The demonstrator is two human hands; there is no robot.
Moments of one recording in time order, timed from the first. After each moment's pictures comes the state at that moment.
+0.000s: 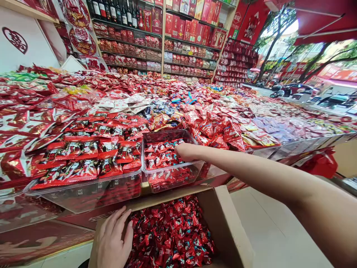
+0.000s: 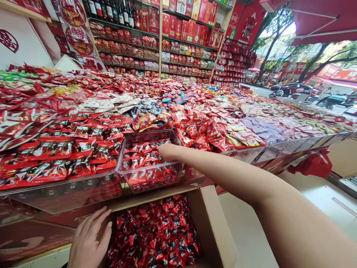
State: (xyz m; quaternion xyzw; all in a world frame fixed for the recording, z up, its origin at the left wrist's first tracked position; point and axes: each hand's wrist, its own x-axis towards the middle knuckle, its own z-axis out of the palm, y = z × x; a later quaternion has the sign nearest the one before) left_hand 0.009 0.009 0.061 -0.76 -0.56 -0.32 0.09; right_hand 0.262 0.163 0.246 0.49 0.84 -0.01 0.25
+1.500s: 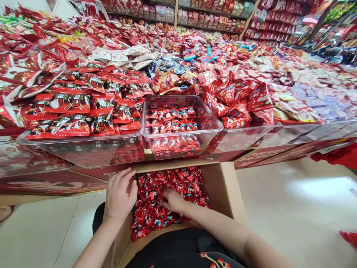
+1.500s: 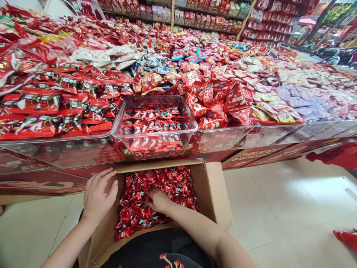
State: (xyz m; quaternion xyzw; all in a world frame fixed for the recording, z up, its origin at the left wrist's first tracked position) left_hand 0.025 0.004 0.063 -0.72 -0.61 -0.32 0.00; right_hand 0.224 -0.011 -0.046 0.49 0.77 -0.41 -0.07
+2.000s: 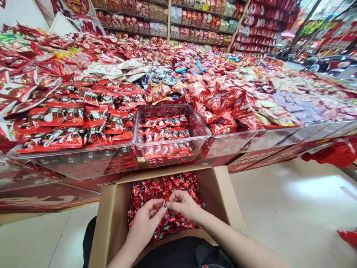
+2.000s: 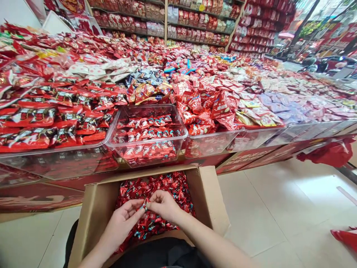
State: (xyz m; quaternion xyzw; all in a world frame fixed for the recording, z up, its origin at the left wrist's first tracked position) left_hand 0.099 -0.042 0.068 -0.56 -0.54 -0.32 -0.54; right_hand 0.258 -0.019 0.046 0.49 0.52 -0.63 -0.30
